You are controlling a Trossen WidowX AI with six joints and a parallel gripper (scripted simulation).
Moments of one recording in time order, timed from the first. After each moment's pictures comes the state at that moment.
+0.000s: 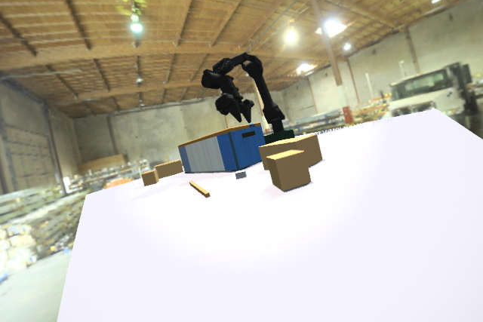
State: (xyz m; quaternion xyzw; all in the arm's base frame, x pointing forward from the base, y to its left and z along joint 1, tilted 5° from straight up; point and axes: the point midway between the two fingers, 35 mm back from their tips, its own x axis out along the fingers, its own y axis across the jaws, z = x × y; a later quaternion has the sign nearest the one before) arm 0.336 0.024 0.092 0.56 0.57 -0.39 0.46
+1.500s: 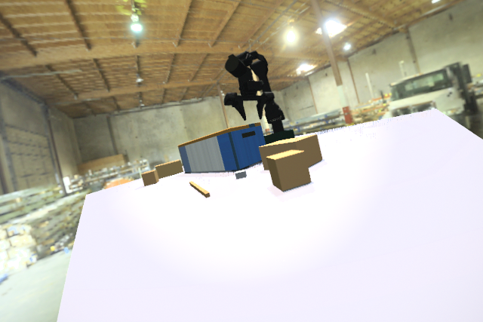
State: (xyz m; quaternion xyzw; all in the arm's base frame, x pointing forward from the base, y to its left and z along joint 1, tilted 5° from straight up) arm 0.323 0.063 0.094 -0.34 0.56 0.31 0.68
